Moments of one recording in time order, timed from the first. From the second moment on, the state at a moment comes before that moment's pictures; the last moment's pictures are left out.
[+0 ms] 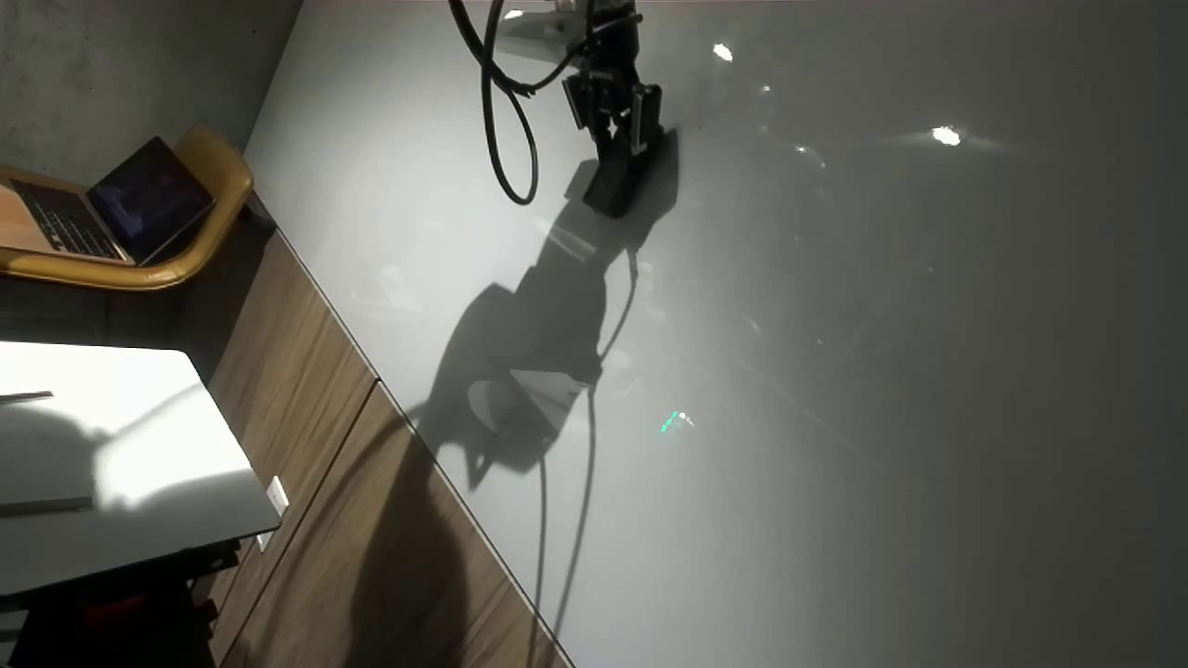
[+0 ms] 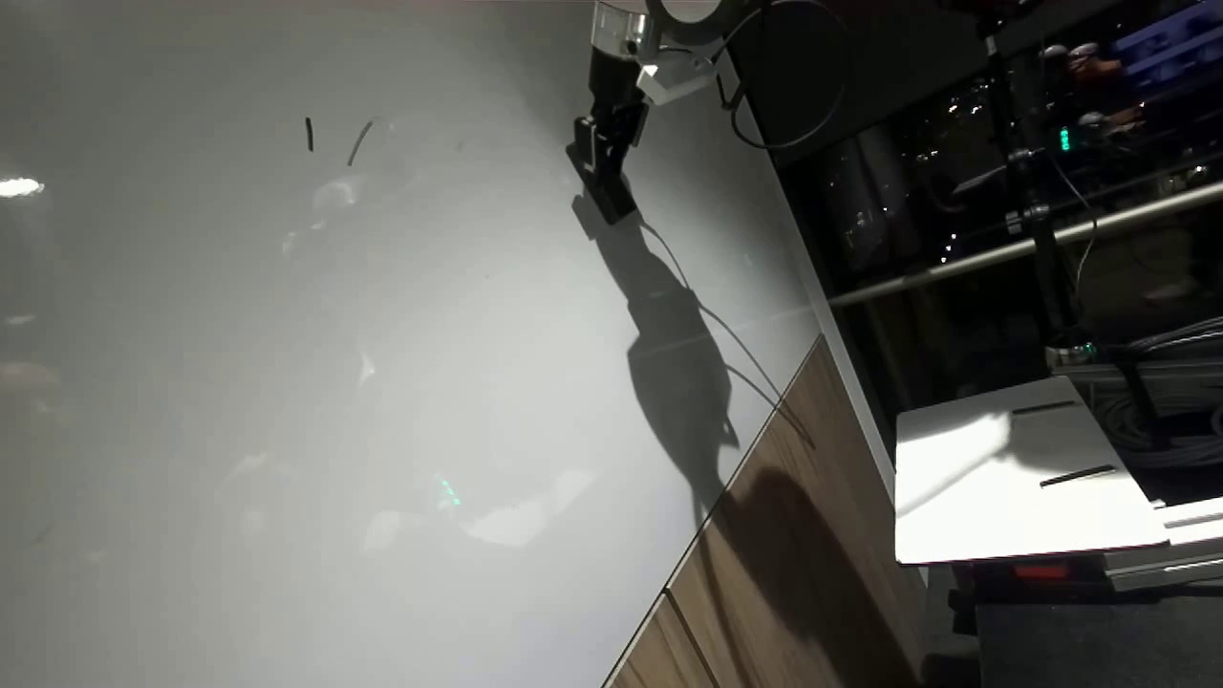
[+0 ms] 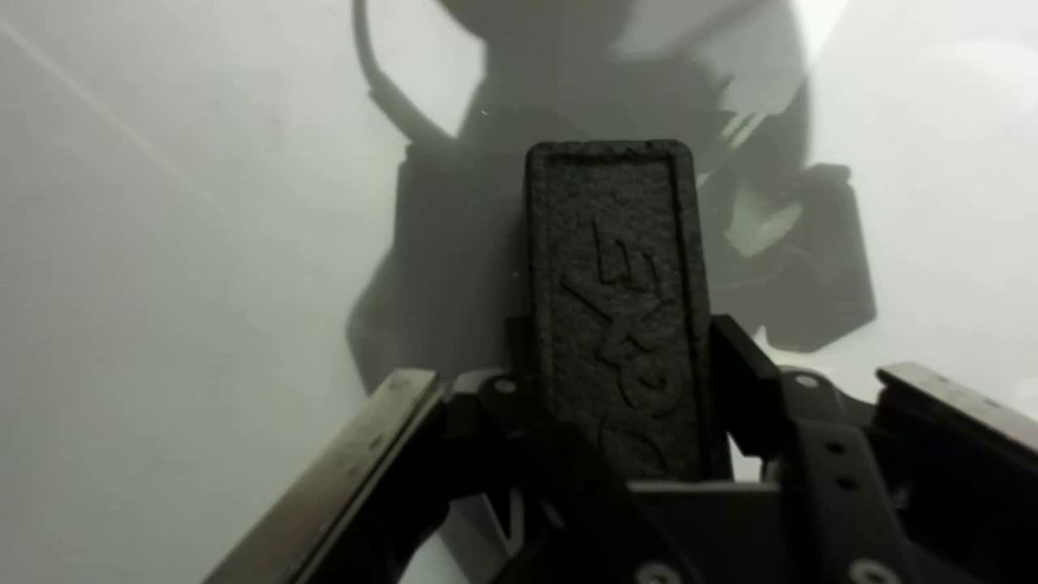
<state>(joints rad) -0.12 -0.24 0.04 -2.15 -0.36 2.76 0.27</state>
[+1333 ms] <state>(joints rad) 0.03 -0.33 0.27 -2.16 -0.31 2.75 0.34</state>
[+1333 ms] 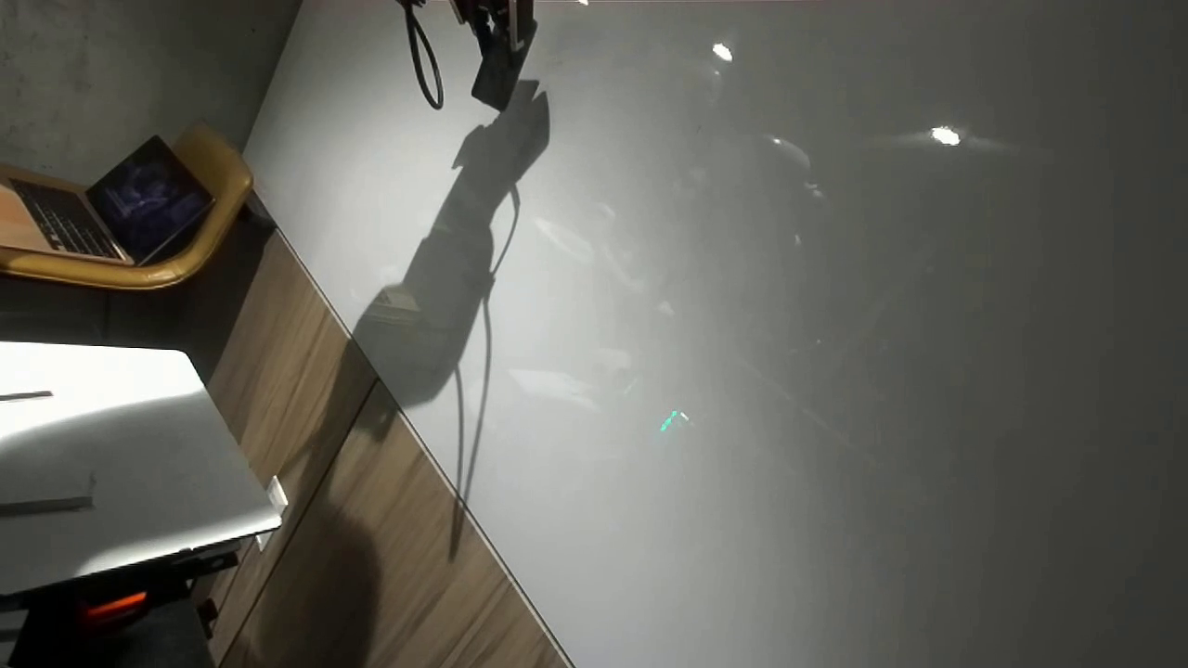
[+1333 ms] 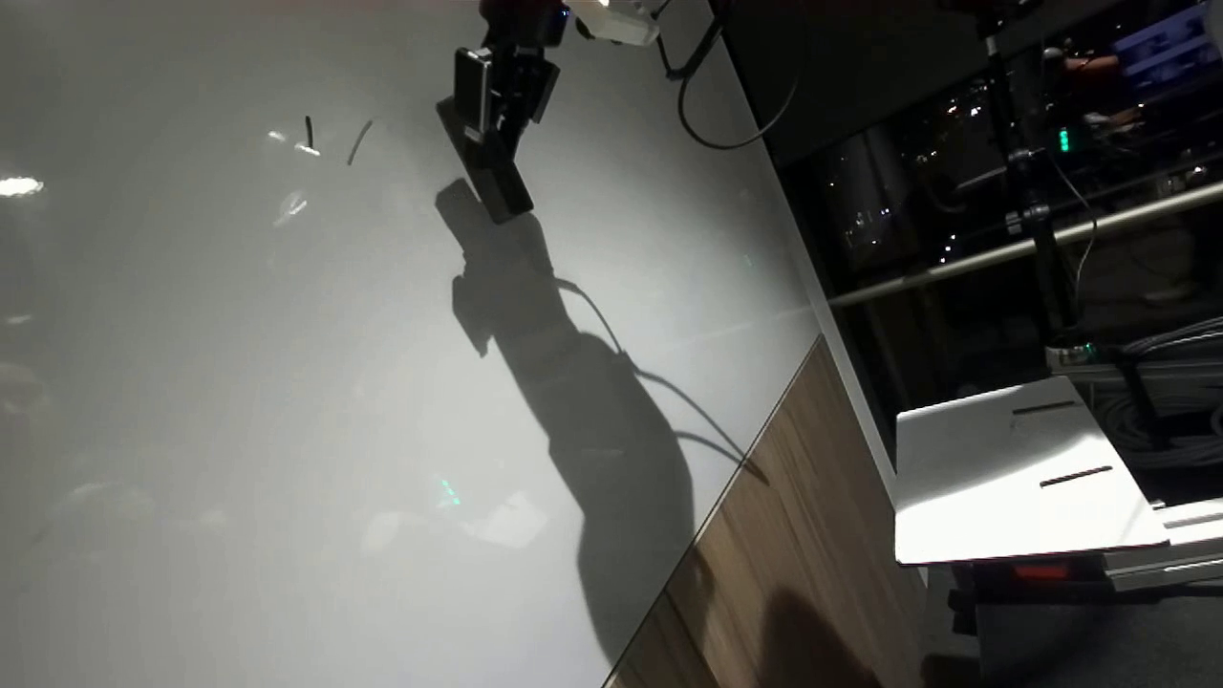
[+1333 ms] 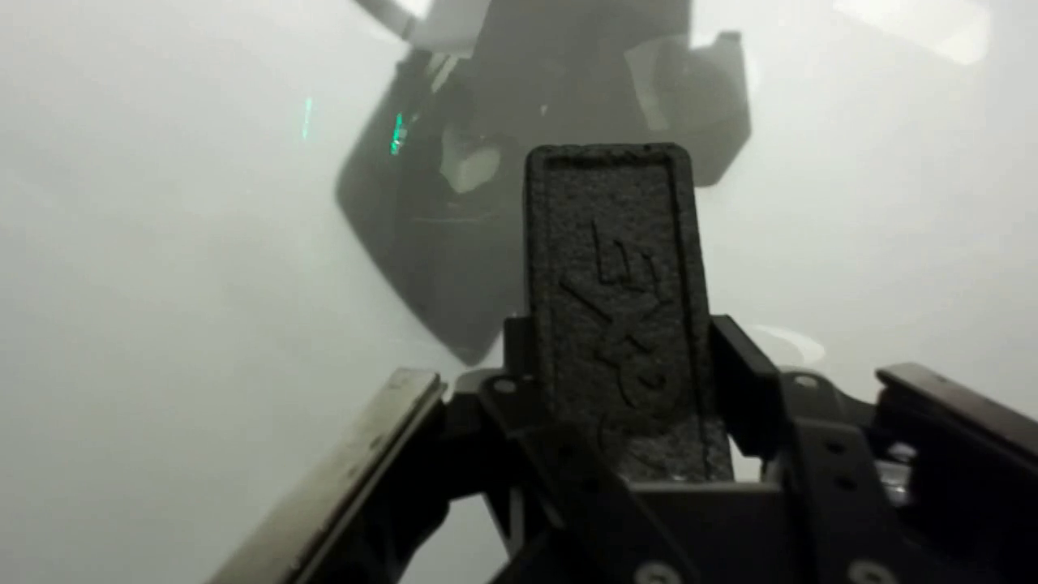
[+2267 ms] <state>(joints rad) 0.07 -0.27 0.31 -1.97 -0.31 2.71 0.26</state>
